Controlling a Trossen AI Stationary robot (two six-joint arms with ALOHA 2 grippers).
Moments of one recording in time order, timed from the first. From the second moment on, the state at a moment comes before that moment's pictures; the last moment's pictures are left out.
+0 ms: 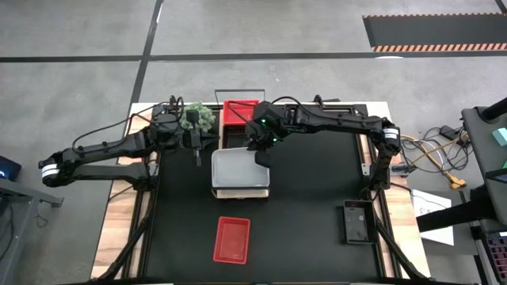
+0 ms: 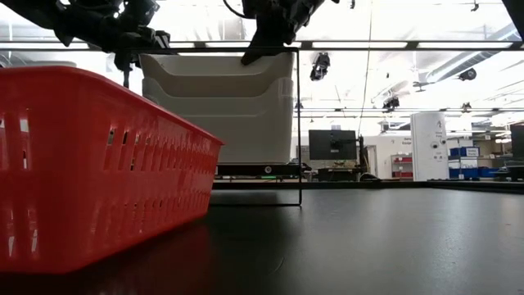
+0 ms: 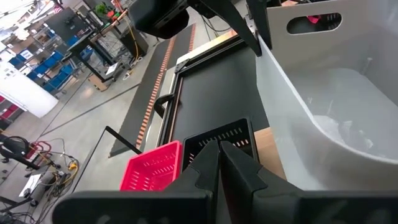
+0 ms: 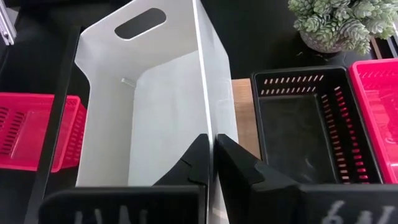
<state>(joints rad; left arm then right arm) 0.38 0.81 0.58 -0.03 0.11 0.61 -0.19 1.86 1.79 -0.77 -0.24 -0.09</state>
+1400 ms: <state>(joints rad) 0.38 0.81 0.58 -0.03 0.11 0.61 -0.22 1.92 1.81 -0.77 -0.31 -0.09</state>
